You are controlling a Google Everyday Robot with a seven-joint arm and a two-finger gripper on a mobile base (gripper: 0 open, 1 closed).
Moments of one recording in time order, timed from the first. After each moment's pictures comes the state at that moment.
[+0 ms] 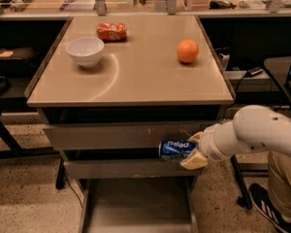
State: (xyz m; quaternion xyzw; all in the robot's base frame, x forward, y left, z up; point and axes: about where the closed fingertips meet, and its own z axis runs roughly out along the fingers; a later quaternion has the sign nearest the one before) arm 0.500 -0.146 0.660 -0.55 0.78 0.10 0.27
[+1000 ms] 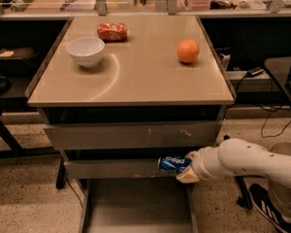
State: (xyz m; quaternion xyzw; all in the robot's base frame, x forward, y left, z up) arm 0.509 -0.152 0.539 -0.52 0.80 0.08 0.28
